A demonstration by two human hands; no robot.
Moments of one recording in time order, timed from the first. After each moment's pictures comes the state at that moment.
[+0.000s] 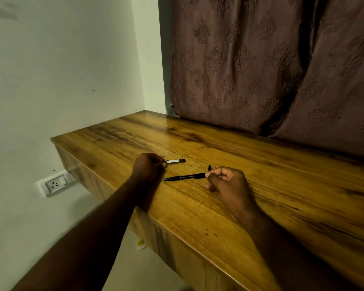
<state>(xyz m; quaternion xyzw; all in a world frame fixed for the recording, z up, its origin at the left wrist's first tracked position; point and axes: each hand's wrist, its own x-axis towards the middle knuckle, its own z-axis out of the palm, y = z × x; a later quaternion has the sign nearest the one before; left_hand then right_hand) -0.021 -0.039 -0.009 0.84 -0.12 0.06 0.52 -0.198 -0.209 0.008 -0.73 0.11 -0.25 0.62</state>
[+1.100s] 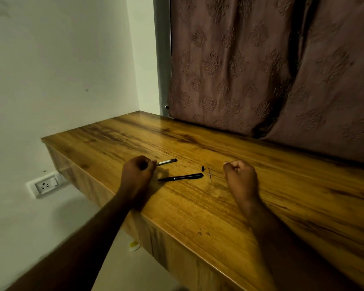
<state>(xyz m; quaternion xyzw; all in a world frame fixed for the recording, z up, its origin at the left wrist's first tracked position) -0.065 -0.020 0.000 0.82 -0.17 0.13 0.53 -0.186 -0.249 0.009 -0.74 0.25 -0.35 0.51</state>
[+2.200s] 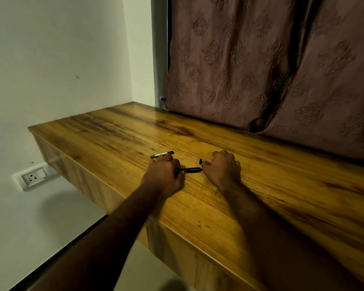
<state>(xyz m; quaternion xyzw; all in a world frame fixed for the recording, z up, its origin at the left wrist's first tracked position) -0.089 -0.069 -0.011 0.90 -0.35 0.15 0.21 -0.138 -0.244 0.000 -0.93 0.26 -0.23 0.14</state>
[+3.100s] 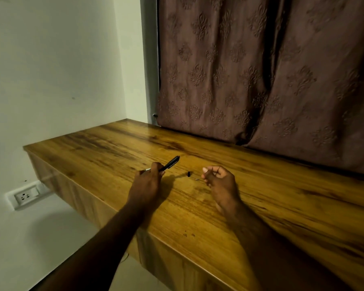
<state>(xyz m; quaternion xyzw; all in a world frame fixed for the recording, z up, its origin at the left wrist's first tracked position) -0.094 -0.061 -0.013 0.85 -0.38 0.29 0.25 -0.183 -0.246 0.003 -0.62 0.19 -0.31 0.69</state>
